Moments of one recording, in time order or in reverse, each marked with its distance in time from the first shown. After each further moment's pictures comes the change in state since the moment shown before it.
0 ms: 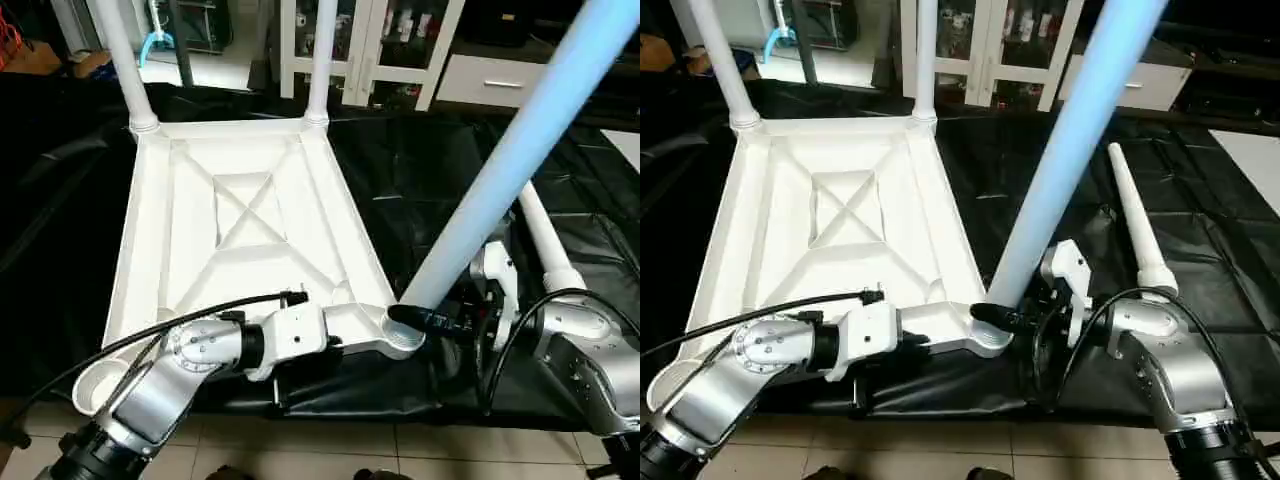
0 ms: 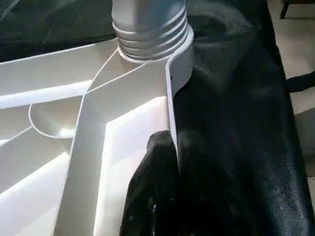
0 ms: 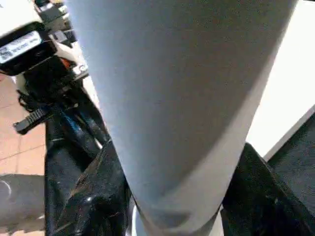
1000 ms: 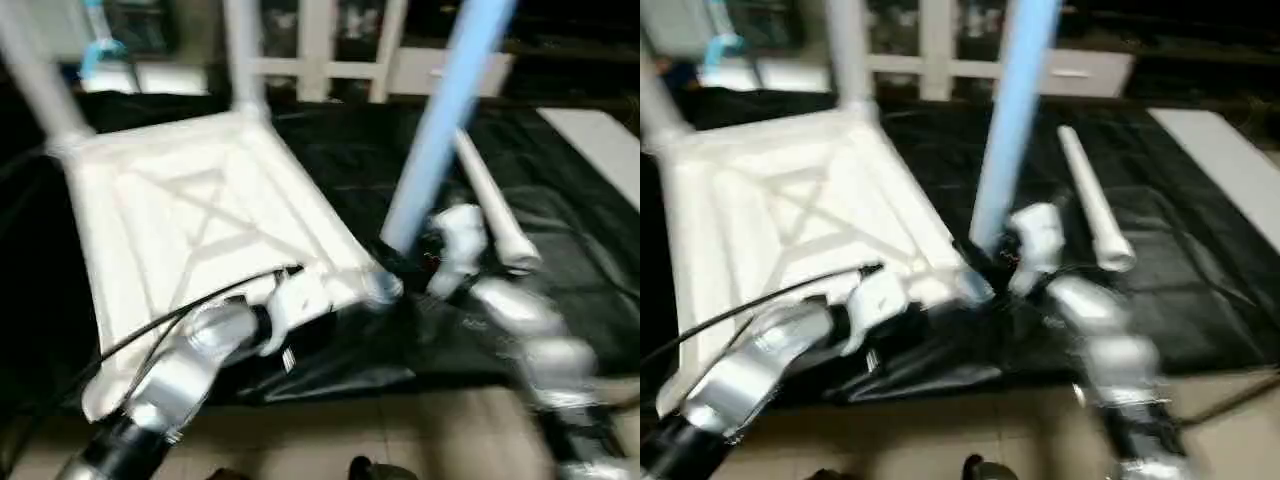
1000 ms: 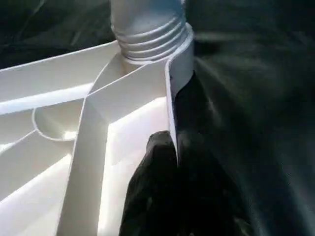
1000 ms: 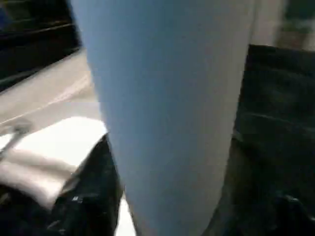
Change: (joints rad) left arm -0.039 -0.084 0.037 0.080 0.063 0.048 0.124; right arm -0.094 0.189 -0.032 0.039 -0.017 0.008 -0.334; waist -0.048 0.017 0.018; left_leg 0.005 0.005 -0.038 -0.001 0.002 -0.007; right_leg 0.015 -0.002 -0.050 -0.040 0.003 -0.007
